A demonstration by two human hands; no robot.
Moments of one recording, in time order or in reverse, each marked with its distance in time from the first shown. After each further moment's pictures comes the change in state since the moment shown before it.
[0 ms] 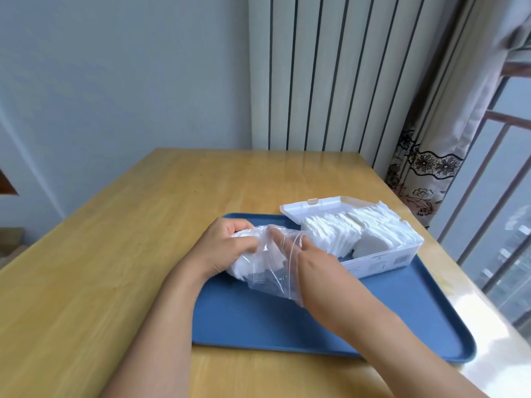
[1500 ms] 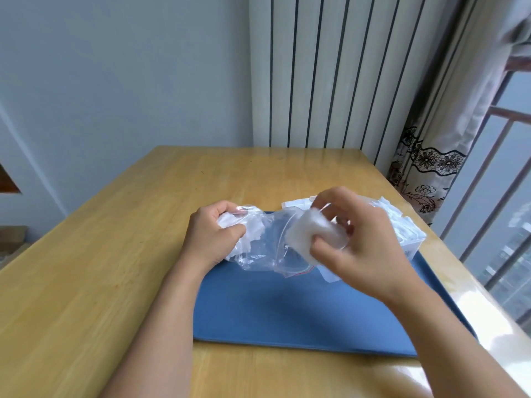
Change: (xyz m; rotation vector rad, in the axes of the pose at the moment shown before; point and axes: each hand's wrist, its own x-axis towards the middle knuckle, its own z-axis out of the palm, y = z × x) left_hand 0.004 -0.006 -0.005 0.067 0.376 0.079; right_hand -0.010 0.023 -0.042 0.508 0.570 -0.066
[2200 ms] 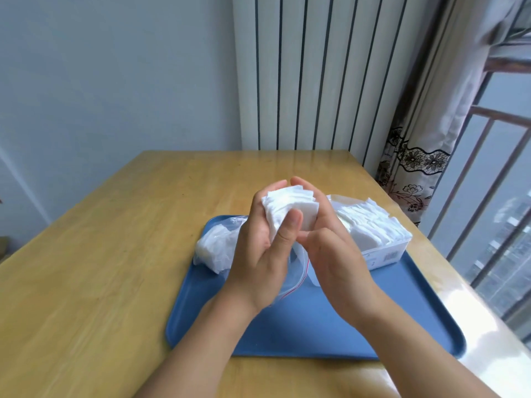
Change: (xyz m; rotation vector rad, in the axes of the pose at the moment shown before) left_hand -0.059 0.062 0.058 -0.502 -0.173 0.356; right_hand -0.006 -0.004 0.027 0.877 -0.121 0.211
